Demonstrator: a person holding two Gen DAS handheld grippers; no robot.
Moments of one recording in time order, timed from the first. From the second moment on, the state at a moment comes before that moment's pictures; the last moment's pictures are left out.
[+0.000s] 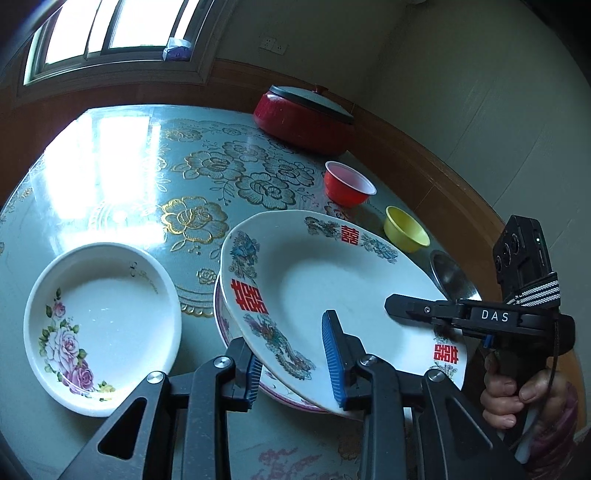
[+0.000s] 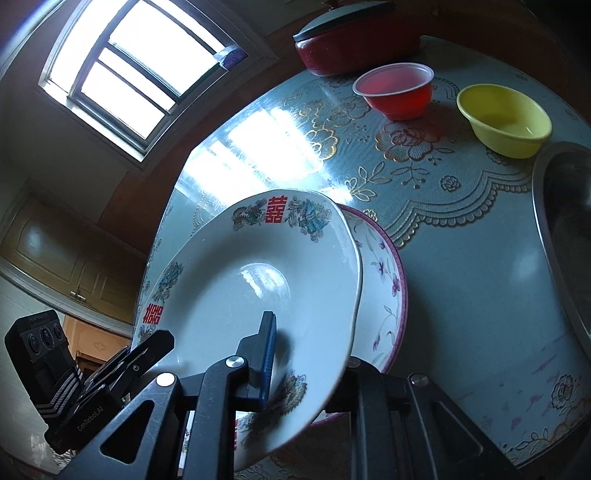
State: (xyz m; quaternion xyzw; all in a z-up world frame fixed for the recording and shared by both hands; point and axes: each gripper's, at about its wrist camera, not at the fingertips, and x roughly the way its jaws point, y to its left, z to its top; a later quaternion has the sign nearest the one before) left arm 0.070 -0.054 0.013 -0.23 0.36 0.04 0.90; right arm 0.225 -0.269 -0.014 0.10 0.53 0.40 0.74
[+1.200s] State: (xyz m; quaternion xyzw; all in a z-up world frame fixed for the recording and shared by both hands) left arm 0.086 -0.068 -0.008 -0.21 0.40 0.07 0.89; right arm 0.228 -0.276 -0.036 0.05 0.57 0.40 0.72
